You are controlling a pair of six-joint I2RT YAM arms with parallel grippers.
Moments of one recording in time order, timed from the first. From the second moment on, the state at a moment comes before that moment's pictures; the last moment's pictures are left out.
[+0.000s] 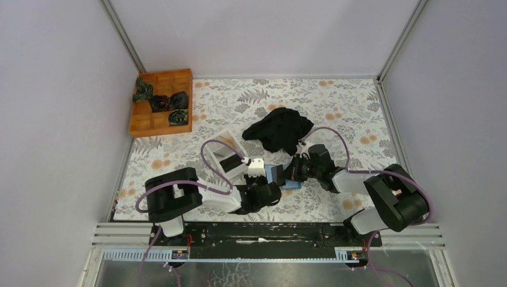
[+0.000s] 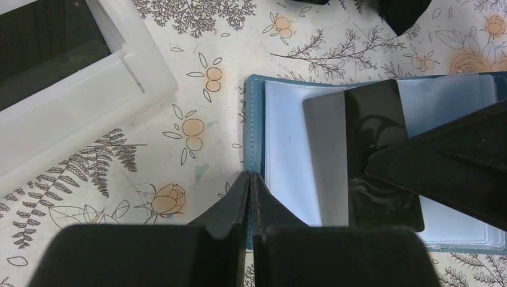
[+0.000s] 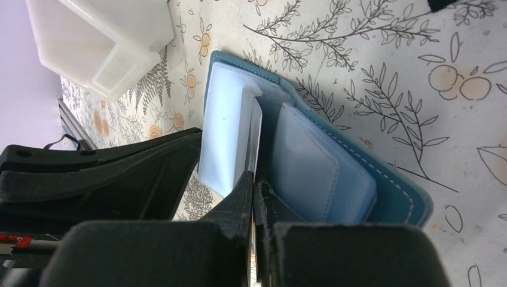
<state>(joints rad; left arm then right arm) -1.24 1.75 0.70 0.11 -0.85 -1.01 0.52 1.45 0.39 0.37 -0.42 0.69</state>
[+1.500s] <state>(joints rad) -1.25 1.80 0.73 0.13 -0.91 -1.00 0.55 1.32 0.36 0.20 -0.33 0.68</state>
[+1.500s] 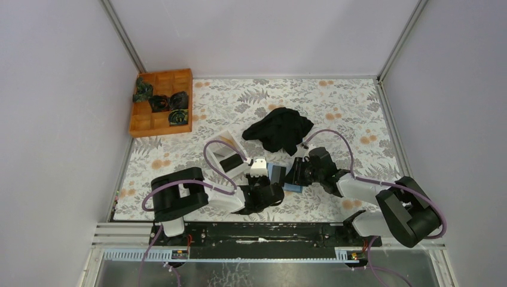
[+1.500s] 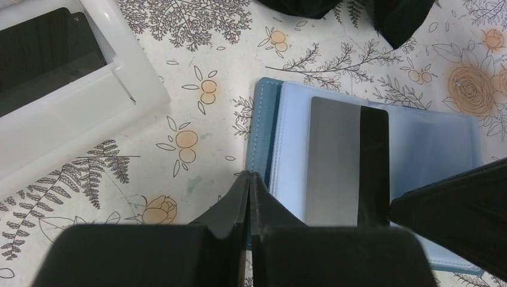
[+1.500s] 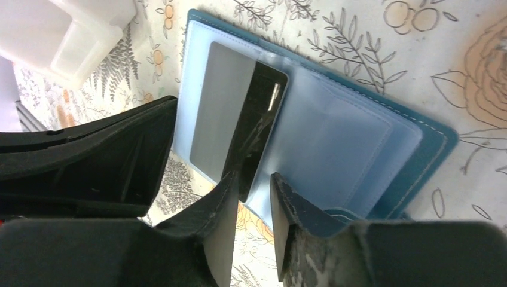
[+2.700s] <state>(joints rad) -1.25 1.82 0.74 0.16 -0.91 -1.00 0.60 1.39 0.43 0.15 -0.24 0.65</state>
